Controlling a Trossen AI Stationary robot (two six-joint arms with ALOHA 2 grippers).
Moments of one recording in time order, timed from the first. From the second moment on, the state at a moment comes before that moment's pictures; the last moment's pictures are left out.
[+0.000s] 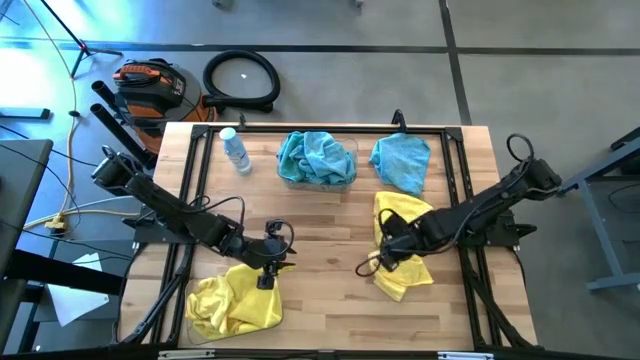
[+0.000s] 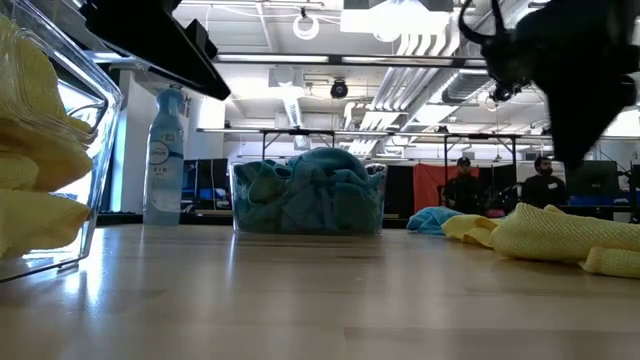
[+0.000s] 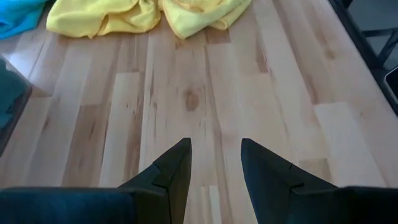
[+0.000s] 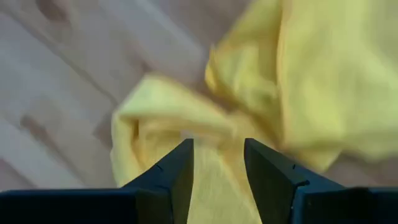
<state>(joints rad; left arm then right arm) -0.48 1.40 0.81 -0.15 -0.34 -0.23 0.41 1.44 0.99 -0.94 0.16 1.23</state>
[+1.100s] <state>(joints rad) -0.48 1.40 0.81 -0.16 -0.34 -0.29 0.58 1.71 0.96 -0.76 0.06 1.38</state>
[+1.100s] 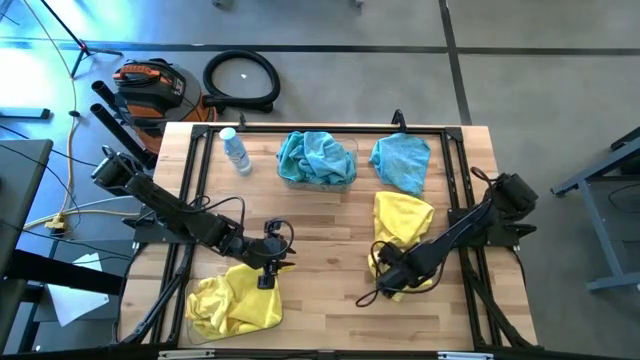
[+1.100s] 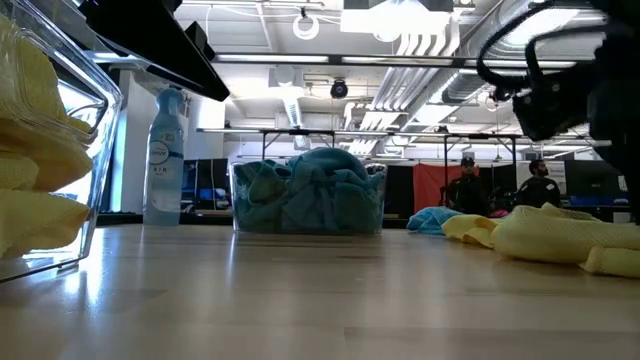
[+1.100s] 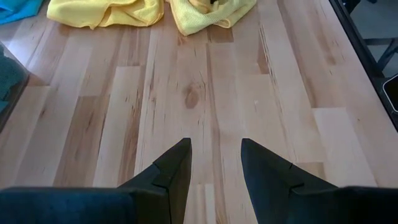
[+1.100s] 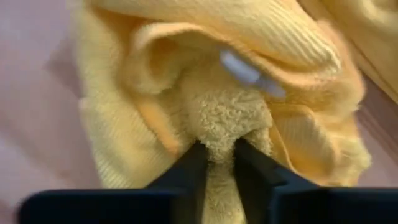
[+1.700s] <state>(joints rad) -0.44 1.40 0.81 0.00 -0.37 -0.31 0.58 1.71 1.38 -0.98 0.56 1.01</state>
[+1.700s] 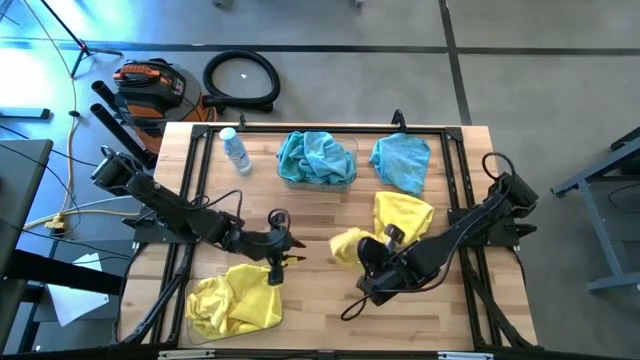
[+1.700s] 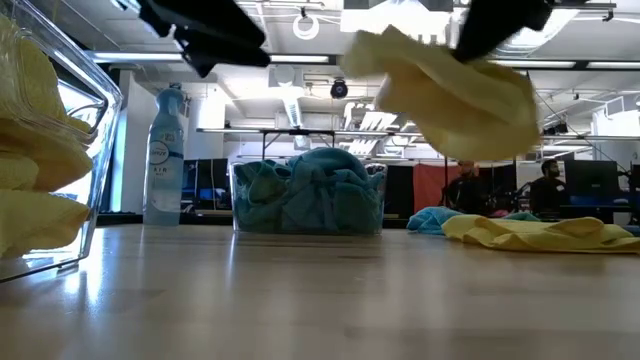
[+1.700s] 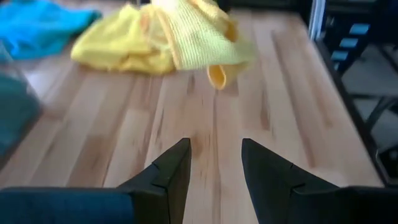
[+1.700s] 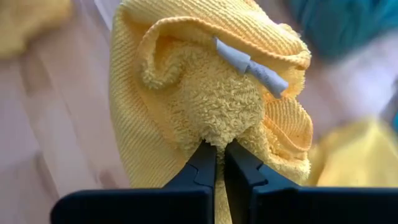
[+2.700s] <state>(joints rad) -0.34 1.46 0.81 0.48 -0.39 -0.18 0.48 1.71 1.49 -0.60 0.73 0.46</state>
